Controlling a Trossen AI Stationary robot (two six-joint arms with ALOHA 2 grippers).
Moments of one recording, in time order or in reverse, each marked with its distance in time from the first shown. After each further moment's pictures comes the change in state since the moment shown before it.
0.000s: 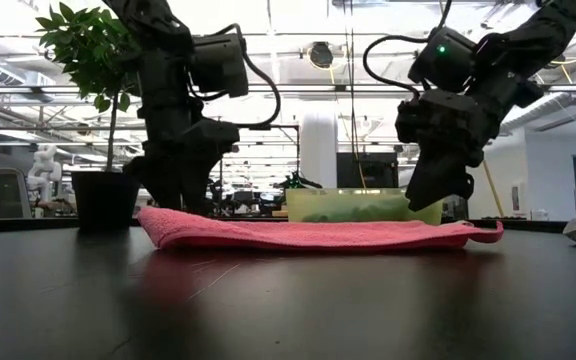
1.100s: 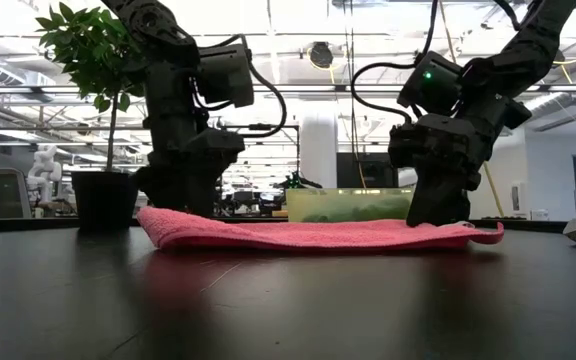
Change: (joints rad) left arm 0.009 0.058 0.000 0.059 0.041 0.020; right arm -0.009 0.169 0.001 0.096 -0.083 -0.026
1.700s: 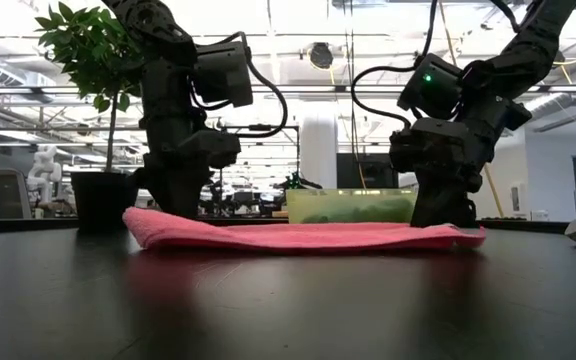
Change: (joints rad) left arm -0.040 -0.001 -0.002 -0.012 -0.013 0.008; right arm 0.002 0.002 -0.001 -0.006 0.006 0.075
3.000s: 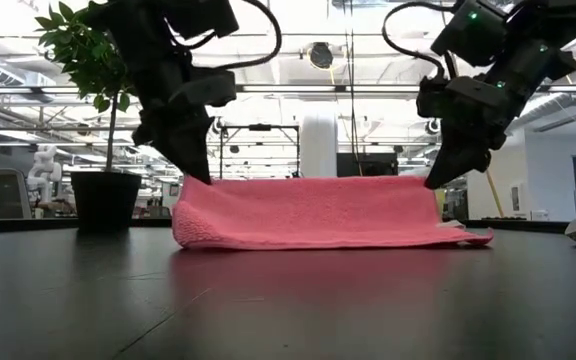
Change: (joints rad) left arm -0.176 -0.151 0.004 0.010 -0.325 0.028; right arm 0.116 -0.360 0.000 -0.293 0.327 -0.109
